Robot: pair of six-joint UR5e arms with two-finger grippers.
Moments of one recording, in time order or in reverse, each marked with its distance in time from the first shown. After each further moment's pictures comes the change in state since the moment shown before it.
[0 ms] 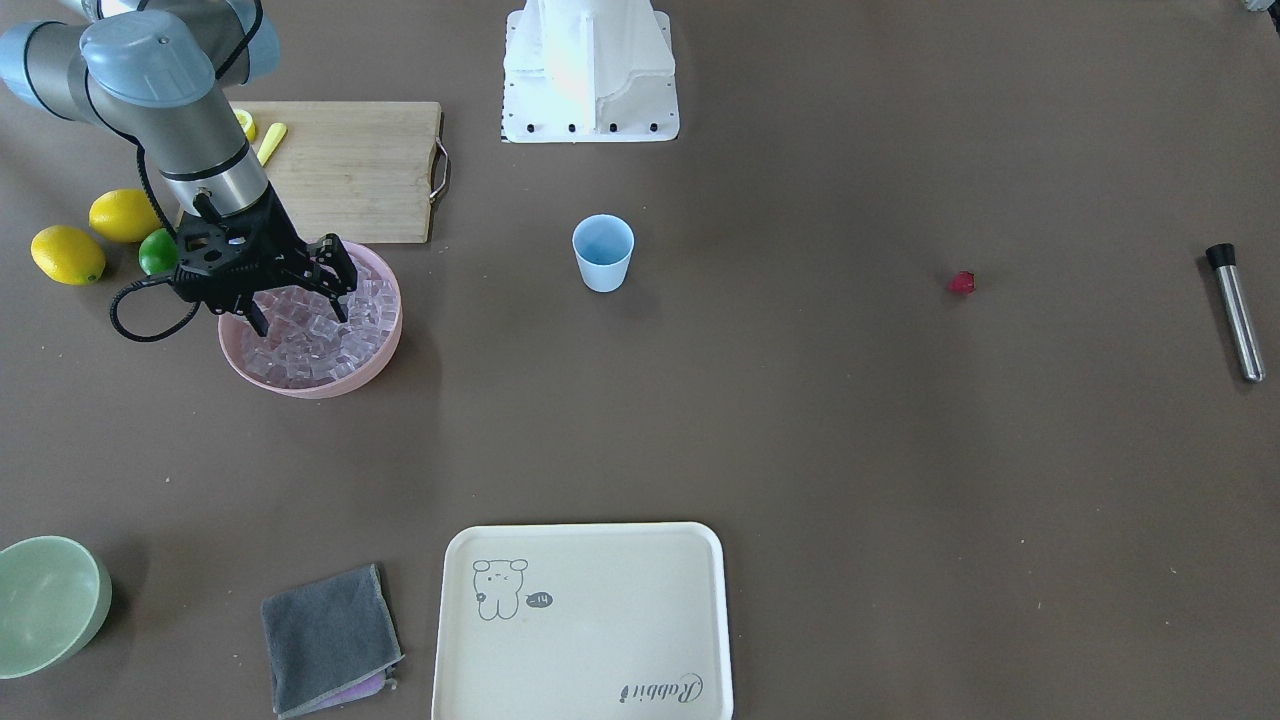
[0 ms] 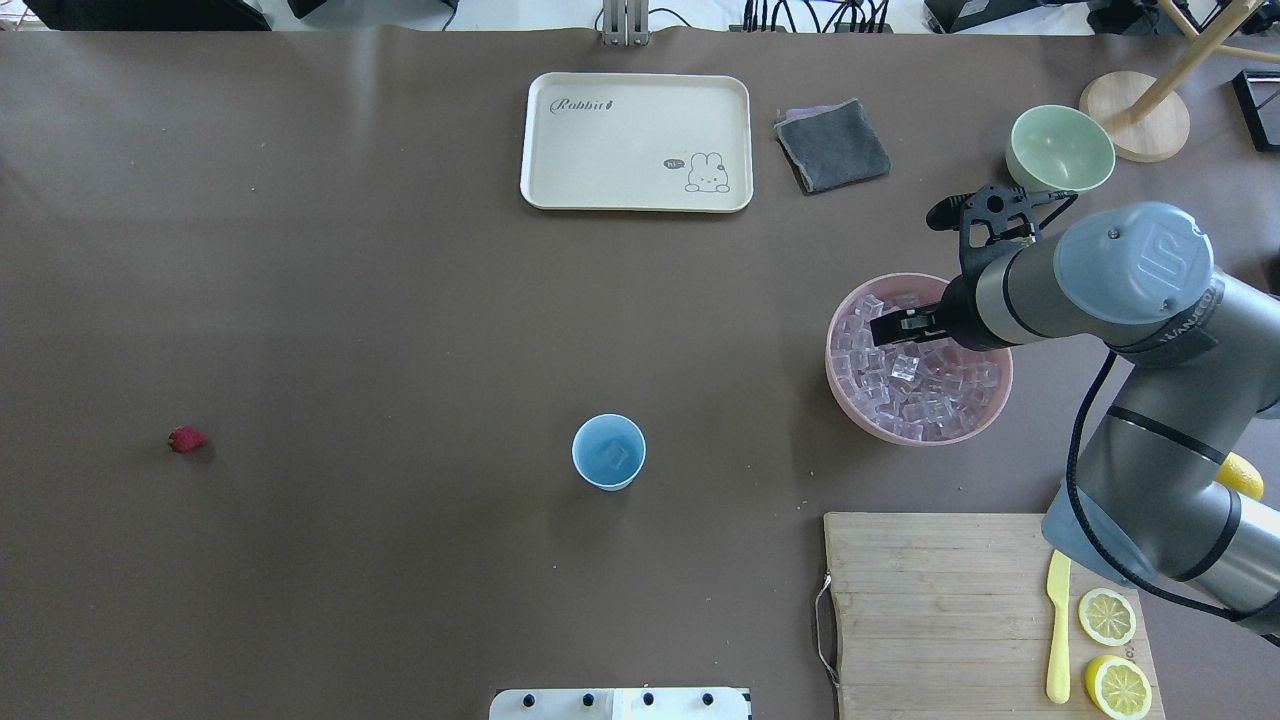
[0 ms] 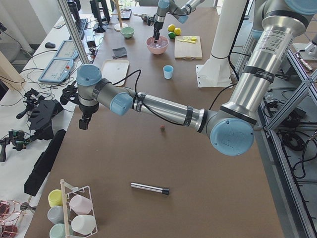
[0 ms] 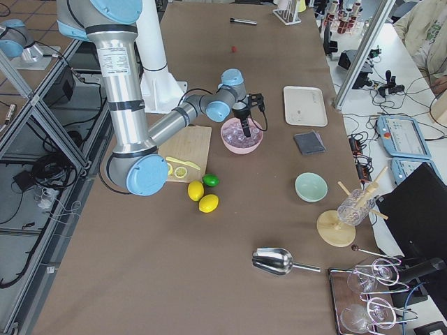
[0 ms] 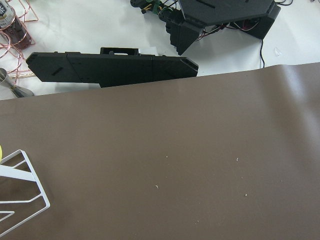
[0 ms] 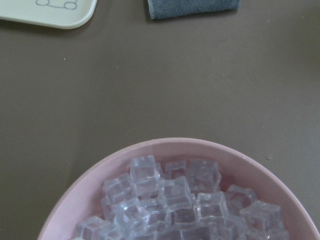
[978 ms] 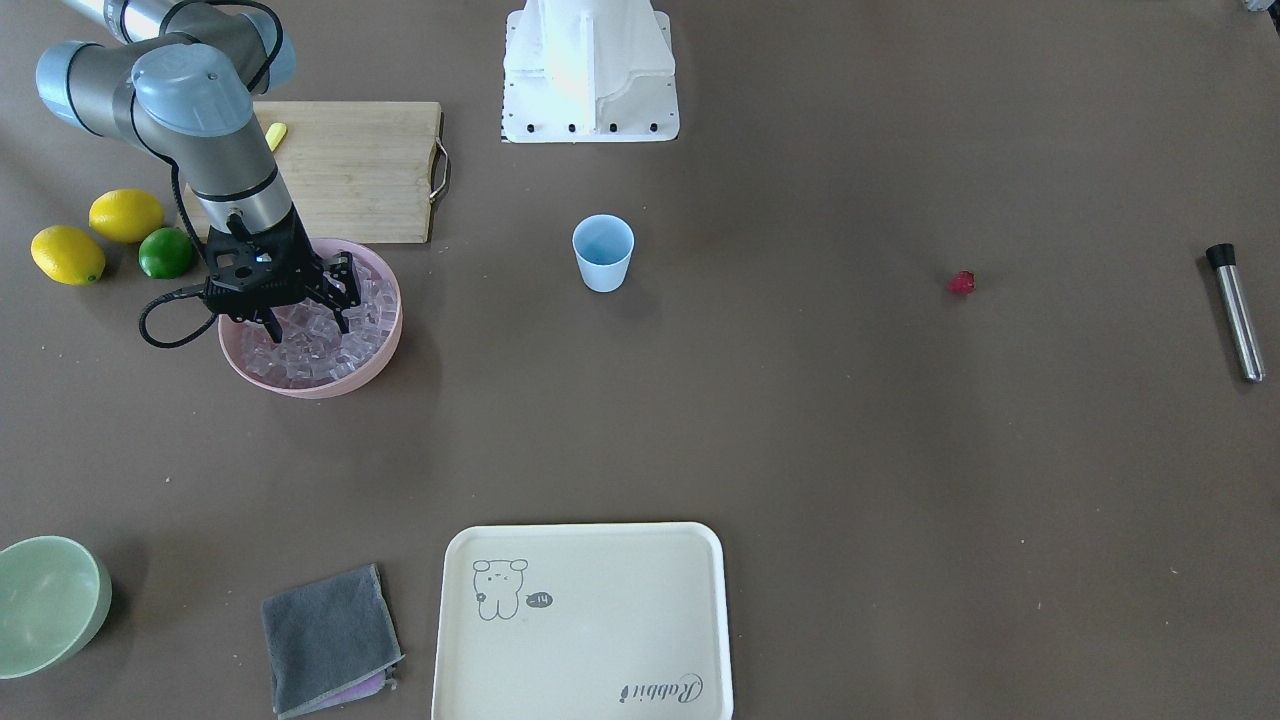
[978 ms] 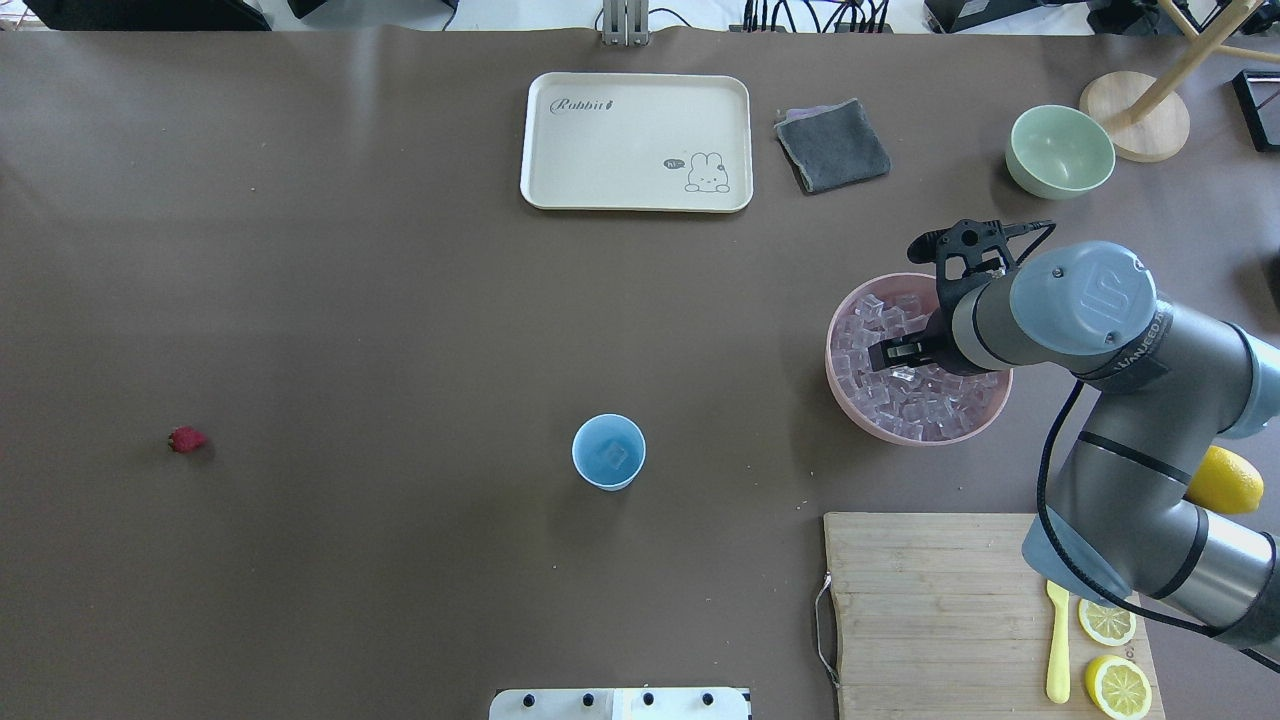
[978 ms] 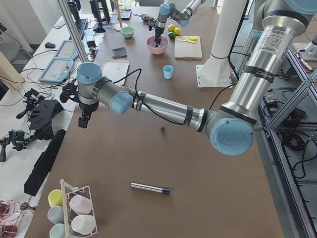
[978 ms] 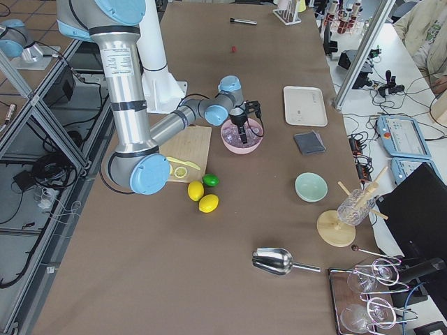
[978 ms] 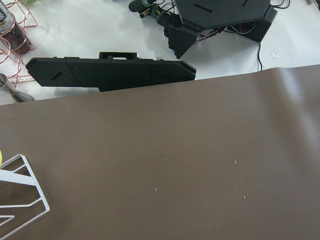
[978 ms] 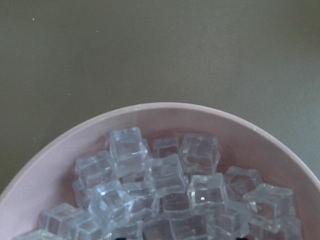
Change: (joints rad) left arm 0.000 -0.003 -0.008 -0.003 0.001 0.000; right arm -0.054 0.002 -0.041 -0.031 -0.050 -0.001
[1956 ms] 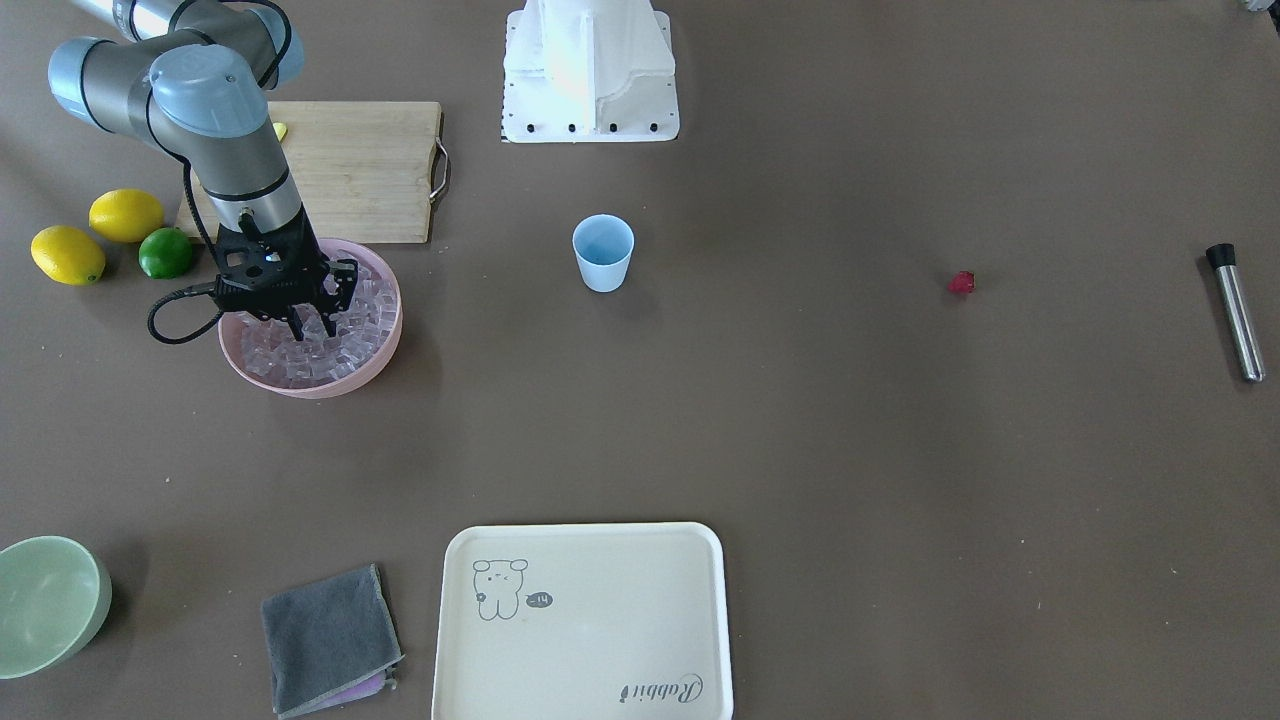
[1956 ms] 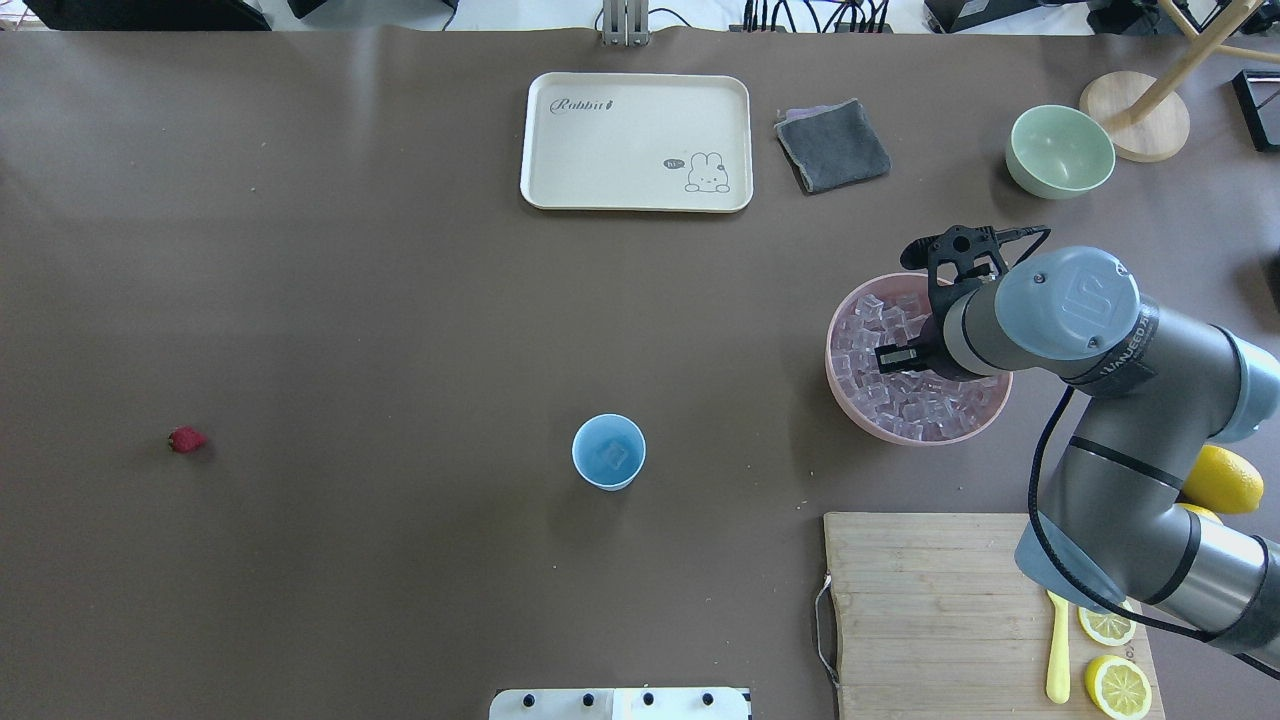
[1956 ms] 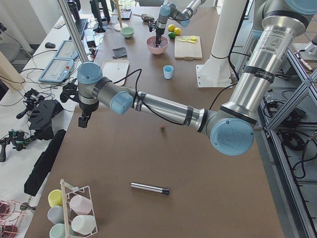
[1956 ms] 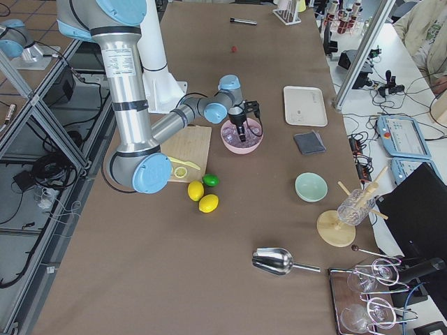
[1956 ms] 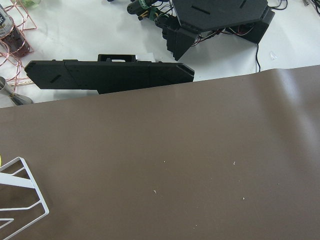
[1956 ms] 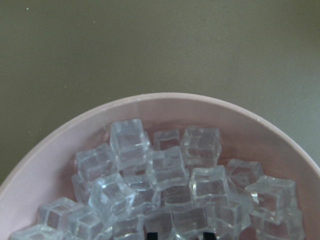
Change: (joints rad) left arm 0.000 0.003 -0.001 -0.010 0.000 0.000; right arm -0.005 0.008 0.011 -0.038 -0.008 0.003
